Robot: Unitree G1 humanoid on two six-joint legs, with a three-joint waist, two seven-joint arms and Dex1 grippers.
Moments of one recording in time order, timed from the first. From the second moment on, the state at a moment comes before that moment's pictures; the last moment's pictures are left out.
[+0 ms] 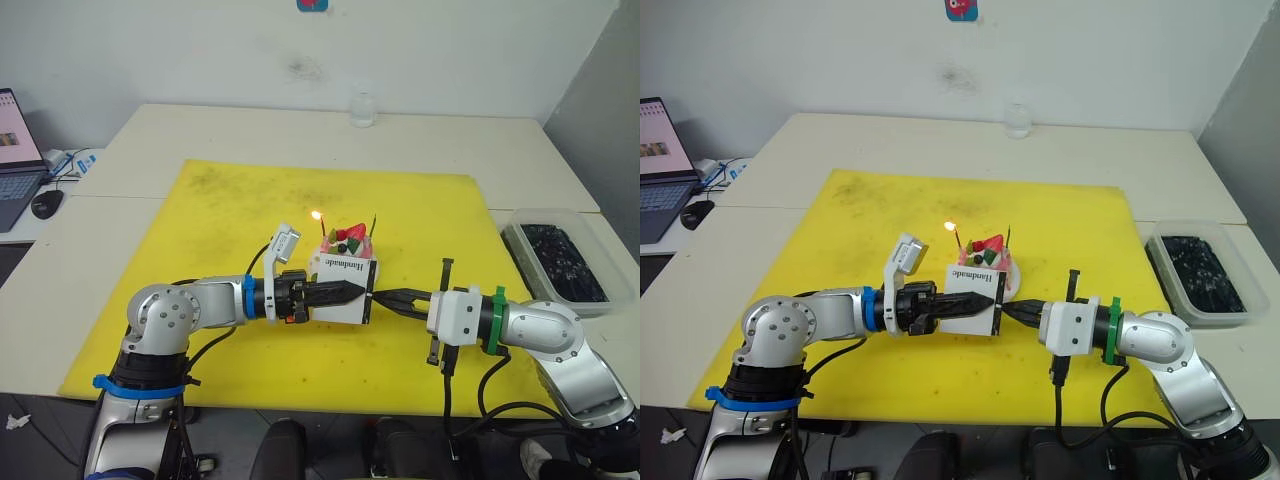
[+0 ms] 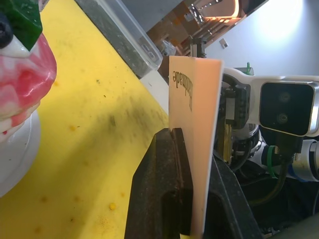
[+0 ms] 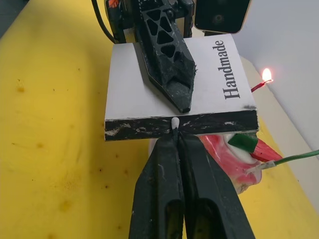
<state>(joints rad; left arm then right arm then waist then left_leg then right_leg) -0.48 0.46 0.05 -0.16 -1.18 1.27 -0.66 -0.17 -0.66 0.18 -0.49 0.07 -0.01 0.89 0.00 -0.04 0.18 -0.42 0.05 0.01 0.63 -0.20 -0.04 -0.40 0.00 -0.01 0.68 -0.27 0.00</state>
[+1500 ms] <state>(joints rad) -0.30 0.75 0.22 -0.32 -1.32 1.30 -0.68 -0.51 -0.66 0.18 -0.29 -0.07 0.09 0.79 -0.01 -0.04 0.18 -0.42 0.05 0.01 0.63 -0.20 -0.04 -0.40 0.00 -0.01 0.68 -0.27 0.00</state>
